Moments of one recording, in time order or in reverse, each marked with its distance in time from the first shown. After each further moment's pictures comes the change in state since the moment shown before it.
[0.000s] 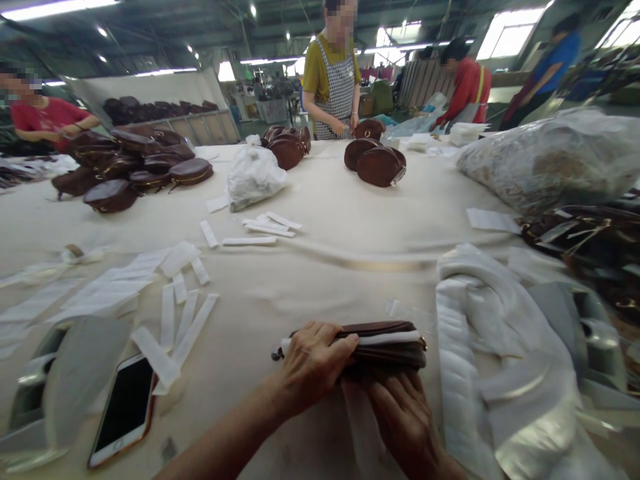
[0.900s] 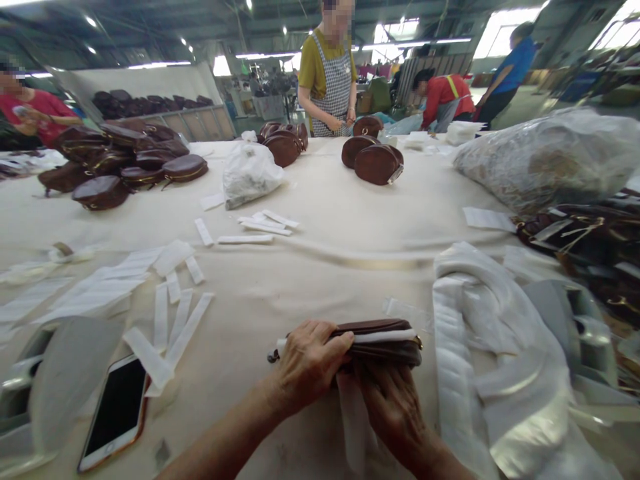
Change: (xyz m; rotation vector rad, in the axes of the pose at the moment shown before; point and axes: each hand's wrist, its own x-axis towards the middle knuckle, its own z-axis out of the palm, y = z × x) left_hand -0.001 -0.002 0.000 0.002 0.010 -0.014; right_hand -0.006 0.008 0.013 -0.162 -0.056 -0.078
